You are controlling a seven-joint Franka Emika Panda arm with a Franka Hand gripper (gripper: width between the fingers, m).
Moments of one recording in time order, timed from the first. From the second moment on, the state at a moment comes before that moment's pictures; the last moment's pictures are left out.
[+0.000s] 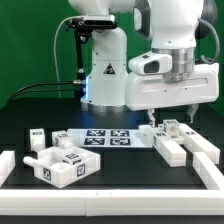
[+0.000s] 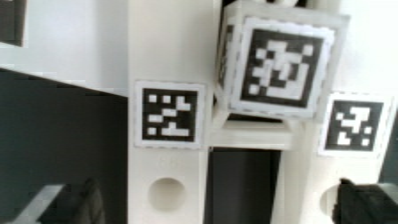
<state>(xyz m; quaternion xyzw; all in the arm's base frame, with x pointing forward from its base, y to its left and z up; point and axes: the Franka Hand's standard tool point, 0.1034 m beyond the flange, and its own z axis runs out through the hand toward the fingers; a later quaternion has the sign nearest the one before) 0.394 0.116 0.051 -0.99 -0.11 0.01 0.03</state>
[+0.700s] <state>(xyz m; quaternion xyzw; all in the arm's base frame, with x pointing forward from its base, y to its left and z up) 0.346 0.127 0.041 -1.00 -0.09 0.03 0.02</state>
